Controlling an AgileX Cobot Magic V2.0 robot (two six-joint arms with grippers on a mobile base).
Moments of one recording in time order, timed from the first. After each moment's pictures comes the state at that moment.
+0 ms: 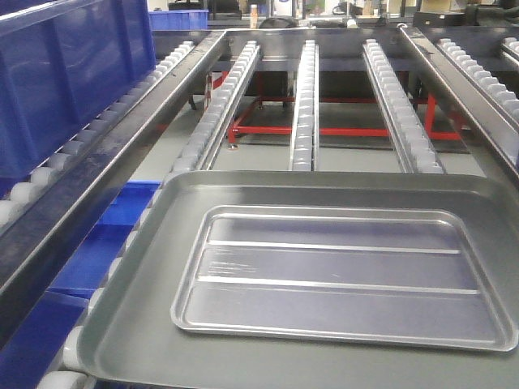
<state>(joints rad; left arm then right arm) -0.60 0.77 -0.80 -0.19 0.52 0.07 0.29 0.52 -0.63 0.12 0.54 0.03</state>
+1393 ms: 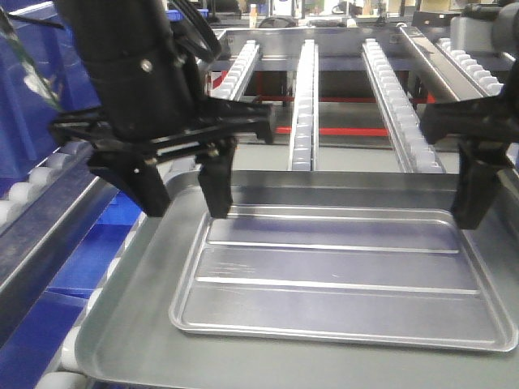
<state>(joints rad) -0.79 1.72 -1.21 0.10 0.73 -0.58 0.35 1.41 -0.84 -0.05 0.70 0.47</state>
